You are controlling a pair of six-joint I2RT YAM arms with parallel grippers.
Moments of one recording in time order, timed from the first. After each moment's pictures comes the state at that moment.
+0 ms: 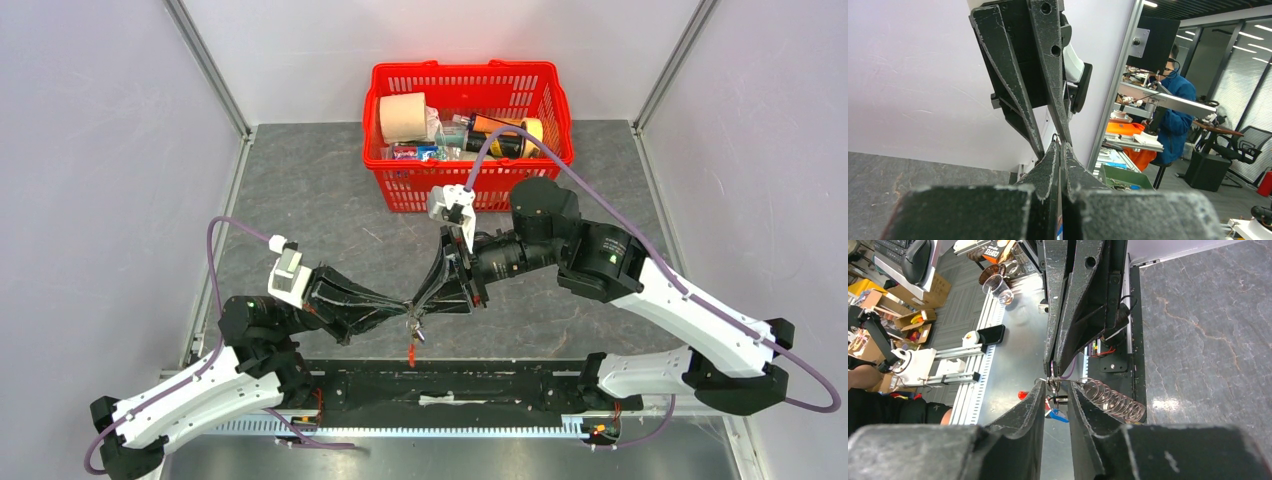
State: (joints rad) left arm -0.98 0.50 0.51 0.64 0.48 -0.58; right arm 1.08 1.20 1.53 -0.57 -0.68 0.25
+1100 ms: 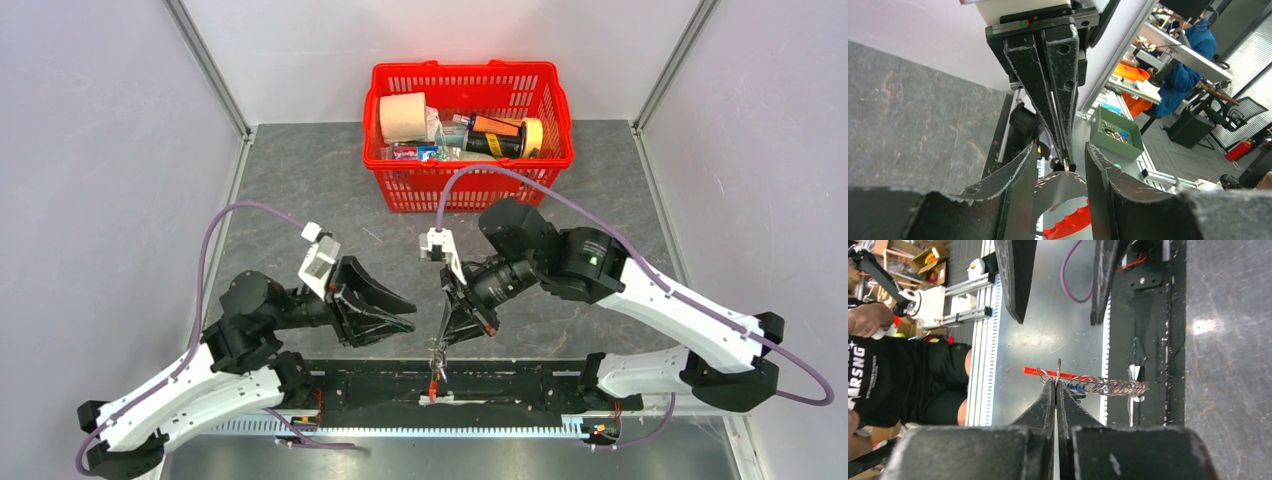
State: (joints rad) left arm -0.98 0.52 0.73 0.05 0.53 -0.54; right arm 1.10 1.22 1.48 -0.88 -0.74 0.15
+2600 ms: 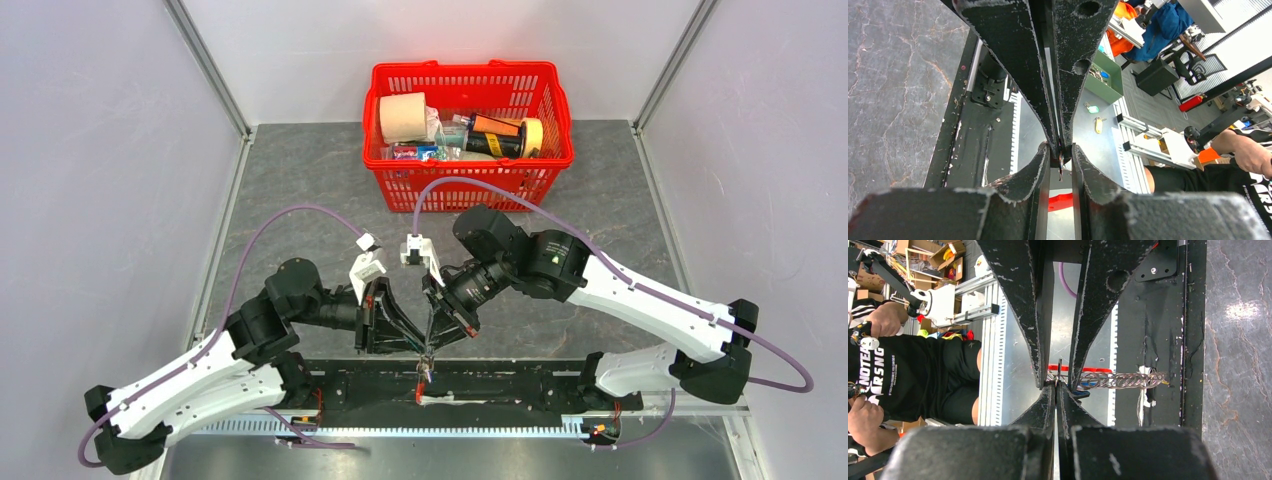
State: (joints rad) left arm -0.98 0.64 0.72 -0.16 0.71 -0.55; right arm 1.10 1.29 1.38 -0.78 -0.81 0.20
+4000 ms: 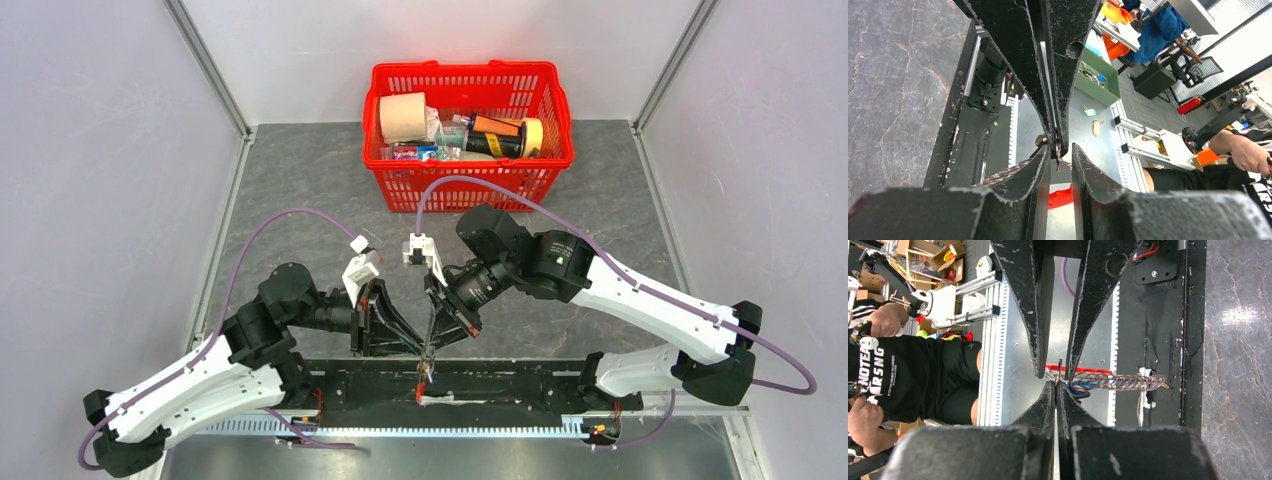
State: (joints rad) left arm -0.98 0.60 0.69 -0.13 0.71 -0.57; right arm 1.10 1.28 1.38 -0.77 -0.81 0.20
